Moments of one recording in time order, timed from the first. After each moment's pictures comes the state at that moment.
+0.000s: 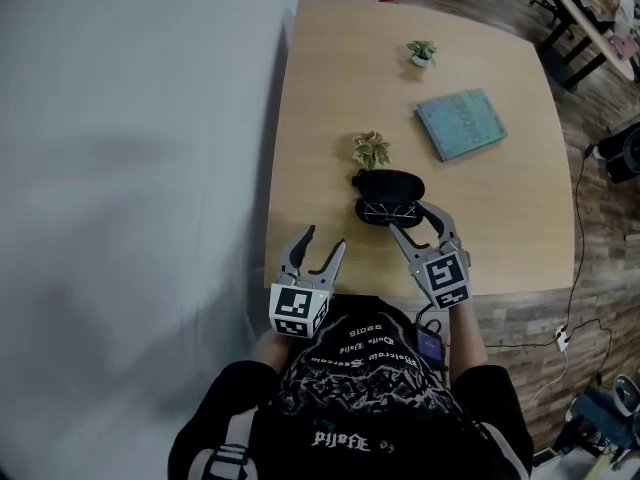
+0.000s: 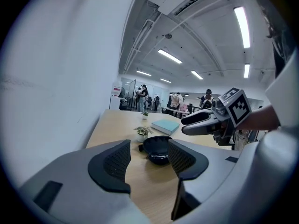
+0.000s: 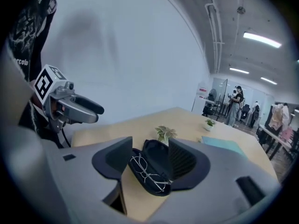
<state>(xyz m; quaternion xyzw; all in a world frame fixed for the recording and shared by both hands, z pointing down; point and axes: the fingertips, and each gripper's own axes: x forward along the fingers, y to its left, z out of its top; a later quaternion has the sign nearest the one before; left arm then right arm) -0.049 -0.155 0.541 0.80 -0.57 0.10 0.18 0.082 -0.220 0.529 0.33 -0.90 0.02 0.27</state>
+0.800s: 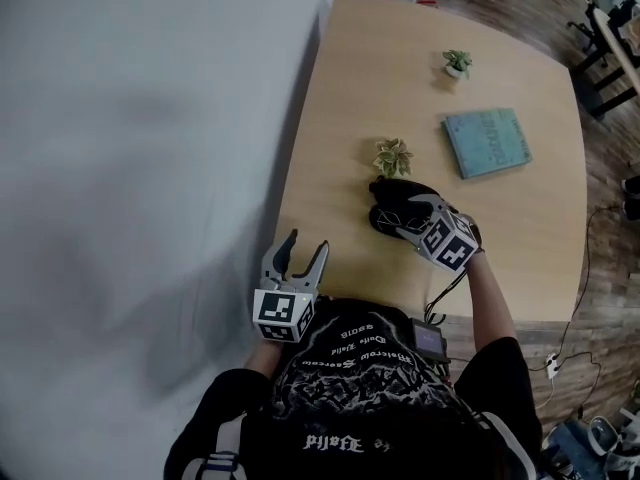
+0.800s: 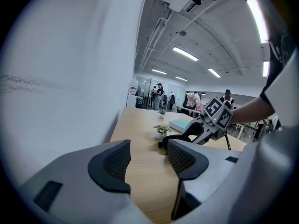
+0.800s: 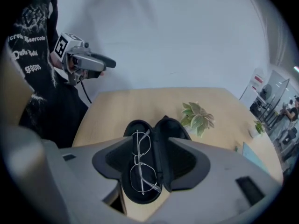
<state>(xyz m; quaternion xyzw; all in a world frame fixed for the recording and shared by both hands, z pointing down) -0.103 -0.147 0.544 0.73 -0.65 0.10 0.20 0.058 -0.247 0.623 0.04 -0.88 -0.01 0.47</state>
